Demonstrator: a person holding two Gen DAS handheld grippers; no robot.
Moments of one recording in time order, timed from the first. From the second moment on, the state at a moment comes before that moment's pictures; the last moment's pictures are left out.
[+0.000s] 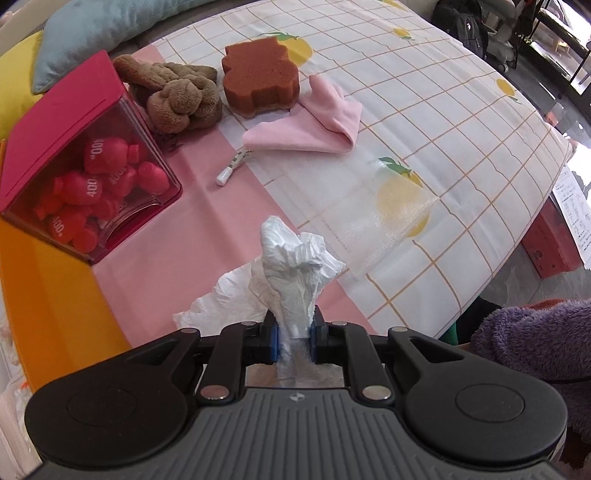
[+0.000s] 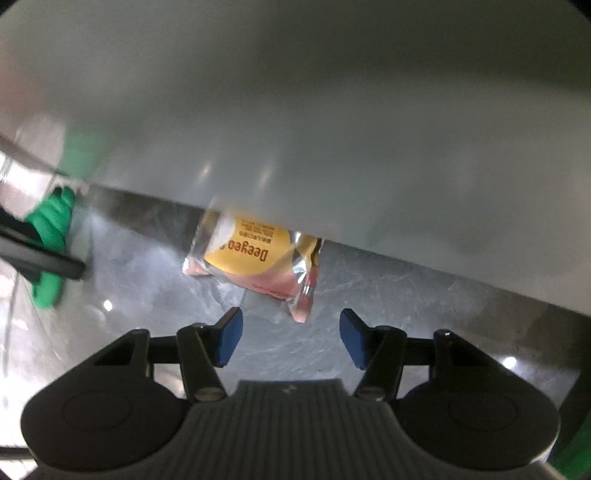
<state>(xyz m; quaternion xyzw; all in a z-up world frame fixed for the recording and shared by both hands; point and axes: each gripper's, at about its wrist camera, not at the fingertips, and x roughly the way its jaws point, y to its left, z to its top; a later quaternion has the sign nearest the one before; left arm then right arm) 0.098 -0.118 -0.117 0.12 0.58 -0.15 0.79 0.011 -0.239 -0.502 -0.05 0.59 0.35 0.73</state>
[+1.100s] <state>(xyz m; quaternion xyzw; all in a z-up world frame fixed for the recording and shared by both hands) 0.094 -0.106 -0.088 0.04 0.54 -0.16 0.83 0.027 -0.280 -0.476 -0.04 0.68 0.29 0.67</state>
